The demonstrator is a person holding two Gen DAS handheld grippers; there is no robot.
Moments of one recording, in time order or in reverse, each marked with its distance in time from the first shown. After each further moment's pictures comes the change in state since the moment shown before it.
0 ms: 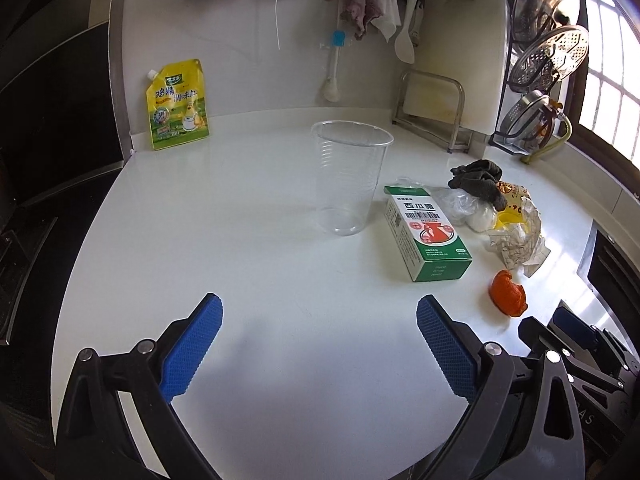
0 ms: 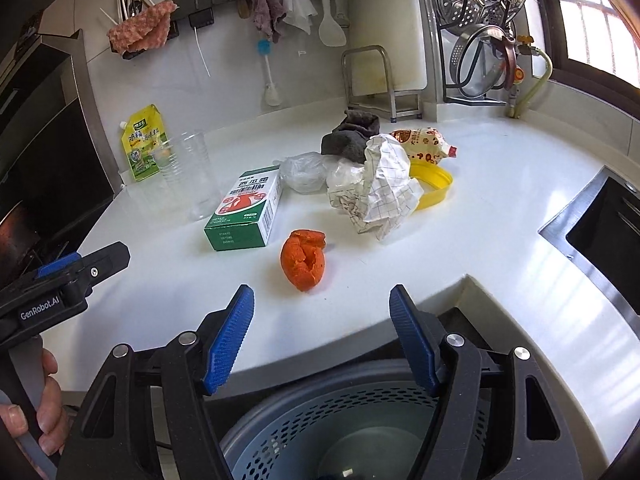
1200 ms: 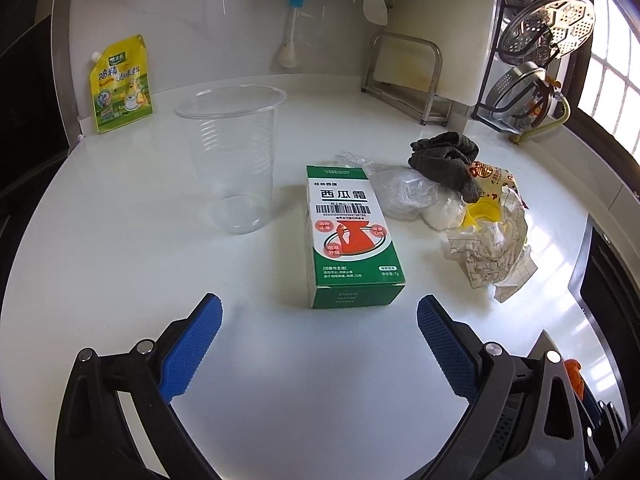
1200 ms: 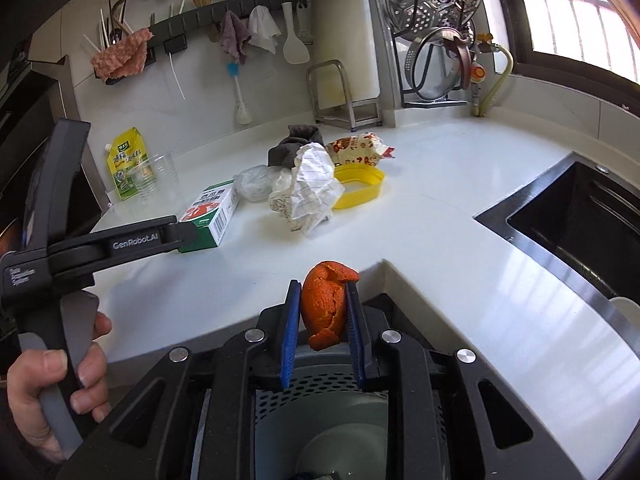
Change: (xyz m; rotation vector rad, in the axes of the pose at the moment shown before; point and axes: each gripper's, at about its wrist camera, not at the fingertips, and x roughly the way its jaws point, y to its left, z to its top) left arm 0.057 -0.078 0.021 -0.009 0.120 -0.050; right arm -0.049 -0.061 -0.024 0.082 -0.066 -0.038
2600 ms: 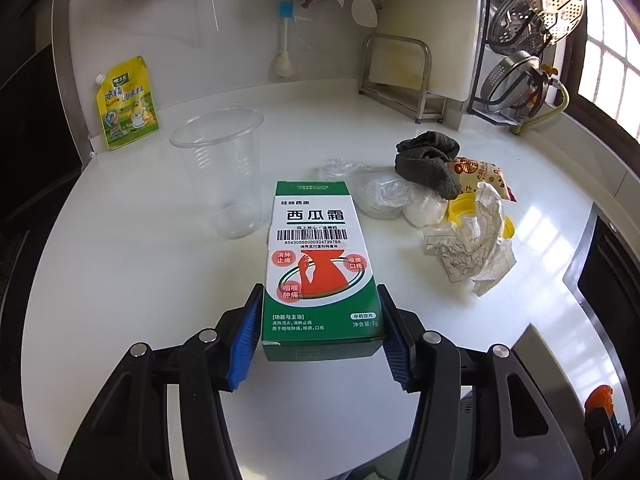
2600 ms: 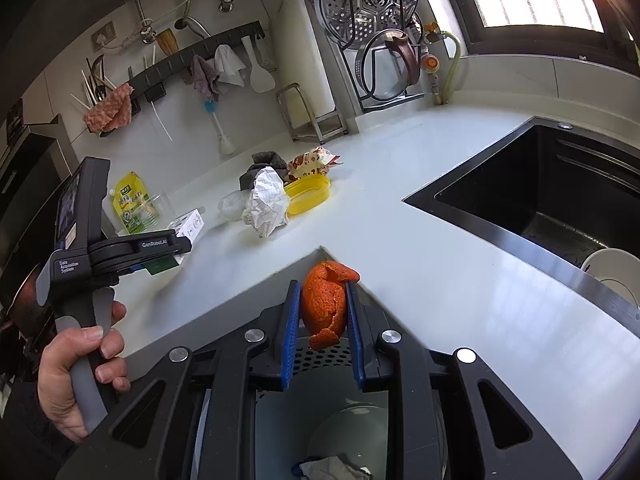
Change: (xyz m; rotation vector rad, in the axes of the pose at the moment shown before) left arm -0.033 -0.022 -0.004 0.057 -0.018 0.070; right arm -0.055 -0.041 -0.017 0.129 -0.046 0.047
